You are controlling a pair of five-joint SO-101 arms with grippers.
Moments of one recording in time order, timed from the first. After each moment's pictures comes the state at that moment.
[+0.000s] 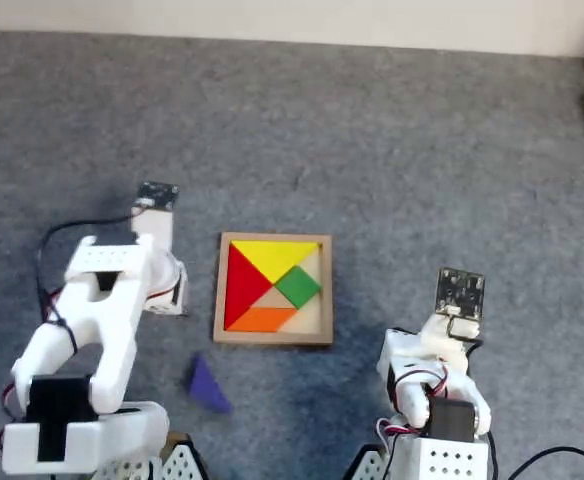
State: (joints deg) left arm -8.1 -8.7 48.5 56.3 -2.7; right arm -1.1 -104.5 95.9 69.1 -3.6
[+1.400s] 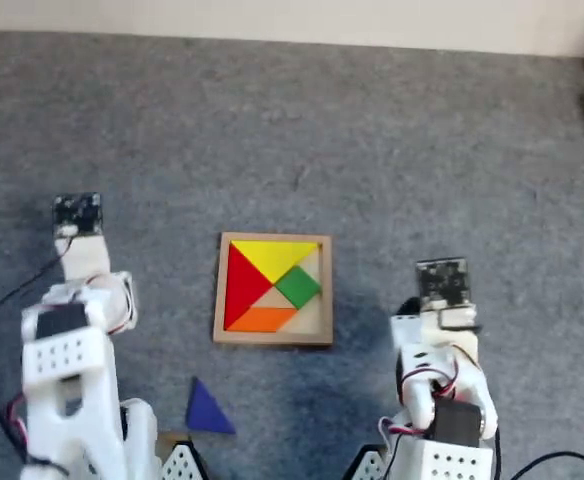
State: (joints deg) left arm -24.9 -52.4 72.5 47.4 -2.7; right arm -1.1 -104.5 91.0 59.4 17.7
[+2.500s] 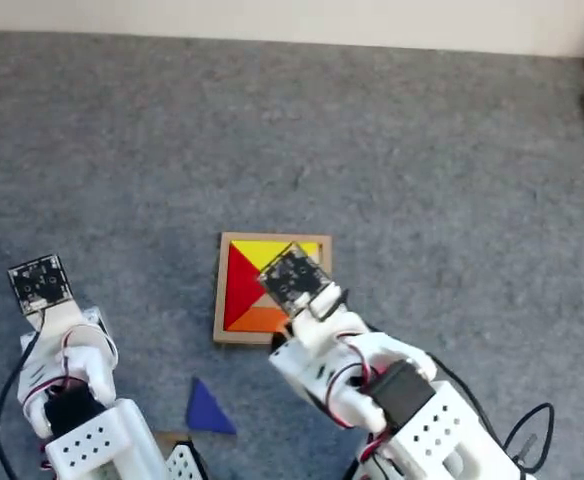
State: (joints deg) left arm -37.8 -97.5 96.3 55.2 -2.8; right arm -50.9 -67.3 62.1 62.0 5.1
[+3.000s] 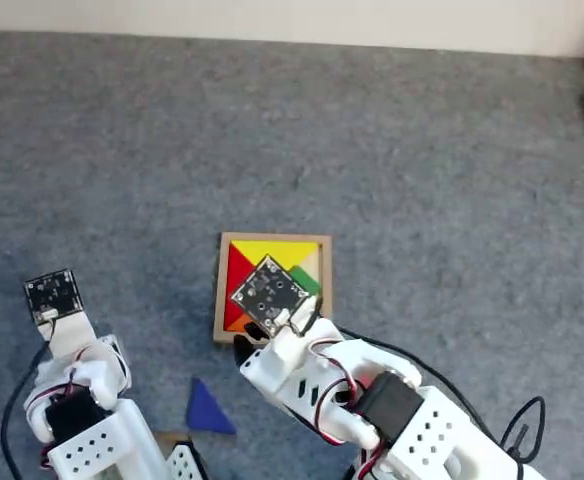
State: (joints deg) left arm -37.8 -102.2 96.1 74.1 -2.8; right arm -58.1 -67.3 62.1 54.7 1.0
